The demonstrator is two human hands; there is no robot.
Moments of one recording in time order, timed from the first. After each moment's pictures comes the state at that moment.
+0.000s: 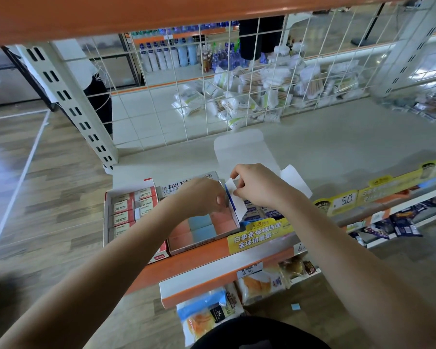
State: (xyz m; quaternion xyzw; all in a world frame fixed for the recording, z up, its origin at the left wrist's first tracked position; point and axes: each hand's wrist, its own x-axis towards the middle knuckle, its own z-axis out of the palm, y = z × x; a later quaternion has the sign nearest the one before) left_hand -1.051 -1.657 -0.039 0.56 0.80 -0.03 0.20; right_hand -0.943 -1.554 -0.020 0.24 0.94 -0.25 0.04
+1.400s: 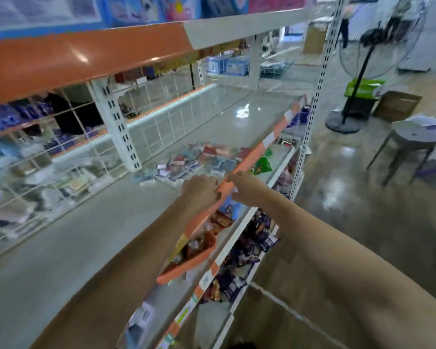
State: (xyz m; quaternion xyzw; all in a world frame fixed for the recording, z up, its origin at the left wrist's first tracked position) left_hand -0.673 -1.095 -0.028 0.72 0.70 -0.01 0.03; right_hand -0.535 -1.046 -0.044 0.50 0.86 -0.11 0.00
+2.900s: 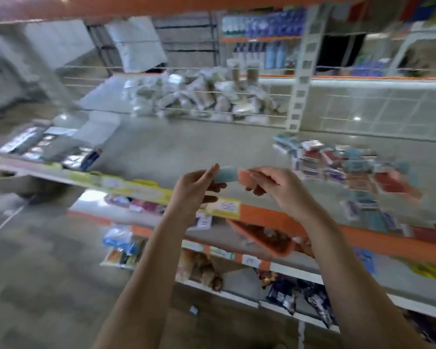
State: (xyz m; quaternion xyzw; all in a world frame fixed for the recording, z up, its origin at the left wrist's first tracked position) left_hand -0.656 -1.190 -0.023 -0.03 0.73 0.67 0.10; right_hand -0.625 -1.007 -0.034 -0.05 0.85 -0.53 -0.02
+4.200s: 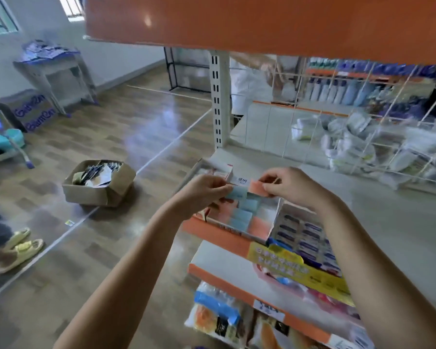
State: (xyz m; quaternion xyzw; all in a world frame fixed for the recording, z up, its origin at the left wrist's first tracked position) left_hand -0.989 -1.745 -0.014 0.09 0.85 0.50 0.14; right_hand -0.985 -1.531 0.003 -0.10 0.93 -0.35 0.08
